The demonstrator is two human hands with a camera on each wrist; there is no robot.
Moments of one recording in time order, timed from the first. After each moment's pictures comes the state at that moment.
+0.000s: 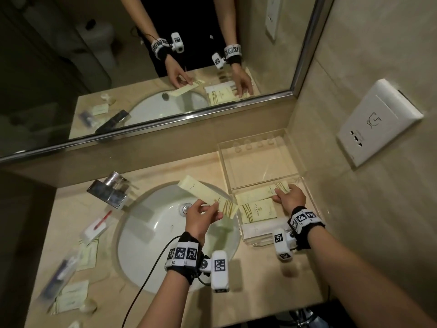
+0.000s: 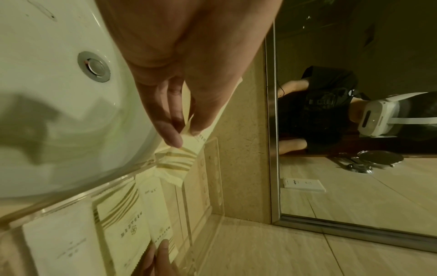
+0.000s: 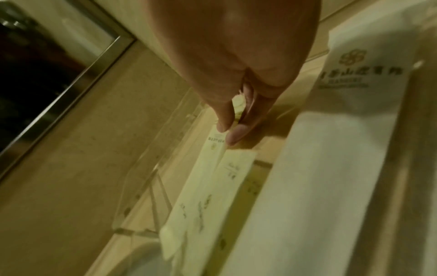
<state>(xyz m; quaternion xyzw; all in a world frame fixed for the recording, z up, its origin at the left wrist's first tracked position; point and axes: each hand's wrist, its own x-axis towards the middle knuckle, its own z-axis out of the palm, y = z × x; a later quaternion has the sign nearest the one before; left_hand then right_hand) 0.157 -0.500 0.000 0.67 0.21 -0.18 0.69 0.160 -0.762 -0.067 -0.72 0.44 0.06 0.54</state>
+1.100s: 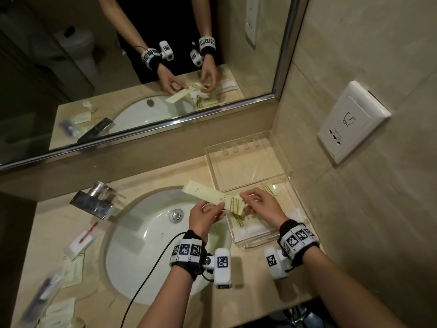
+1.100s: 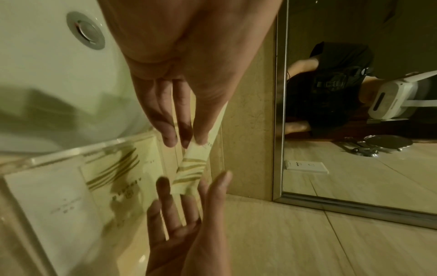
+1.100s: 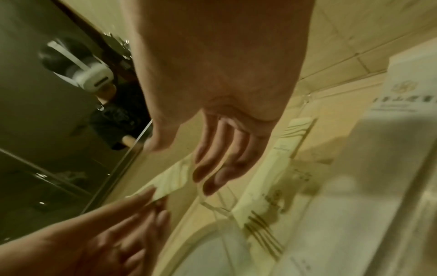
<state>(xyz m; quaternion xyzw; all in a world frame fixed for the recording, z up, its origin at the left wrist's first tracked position) 0.164 -0.532 -0.005 0.64 0.17 -0.23 0.72 0.135 -0.721 -0.025 -0.74 0.22 0.11 0.63</state>
